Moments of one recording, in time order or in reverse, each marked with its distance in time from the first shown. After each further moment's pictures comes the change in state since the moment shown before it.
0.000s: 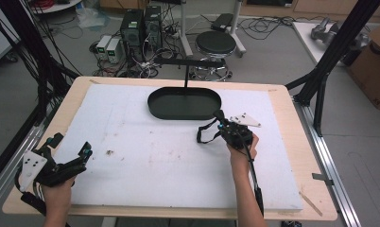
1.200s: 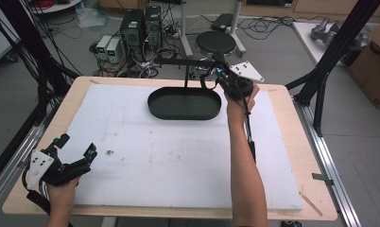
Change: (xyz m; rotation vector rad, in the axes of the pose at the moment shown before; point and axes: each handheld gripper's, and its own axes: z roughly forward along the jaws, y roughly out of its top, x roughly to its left) left arm -0.002 -0.011 0.006 0.020 -0.033 -0.009; right arm -0.013 0.136 0.032 -0.363 -0.053 -0.117
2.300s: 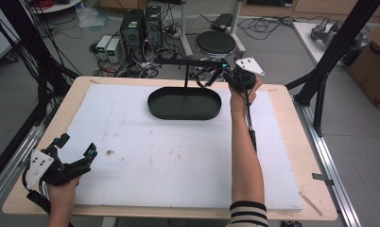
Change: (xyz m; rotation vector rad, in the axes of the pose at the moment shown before) left arm 0.000 0.002 0.000 -0.006 0.001 -0.003; right arm -0.035 -0.027 0.045 0.003 -0.093 0.018
